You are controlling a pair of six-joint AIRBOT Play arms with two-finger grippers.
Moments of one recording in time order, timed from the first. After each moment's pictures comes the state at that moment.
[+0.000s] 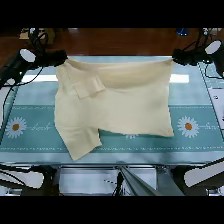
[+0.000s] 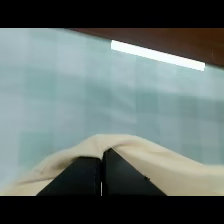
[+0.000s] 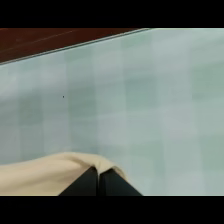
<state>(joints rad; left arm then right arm) -0.01 -1.65 1.44 1.04 -0.53 -1.41 -0.15 -1.77 1.67 -1.19 0.80 1.47</state>
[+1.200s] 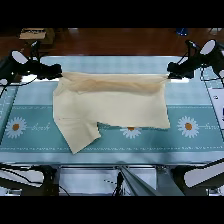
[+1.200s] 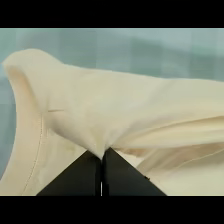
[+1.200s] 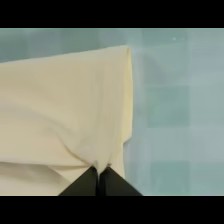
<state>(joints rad) 0.10 -1.66 1.44 1.13 -0.95 -1.41 -0.11 -1.76 1.67 -1.30 1.23 1.59</state>
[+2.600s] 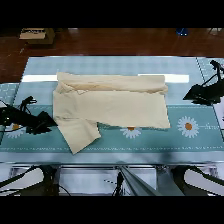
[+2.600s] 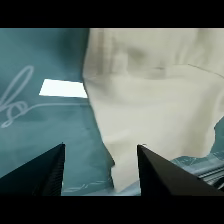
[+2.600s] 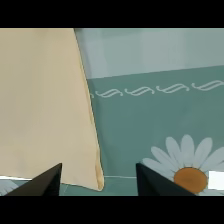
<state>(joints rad) 0.42 -1.28 0.68 1.05 -1.30 -1.28 -0.36 -1.29 1.17 -1.23 1.39 1.37</state>
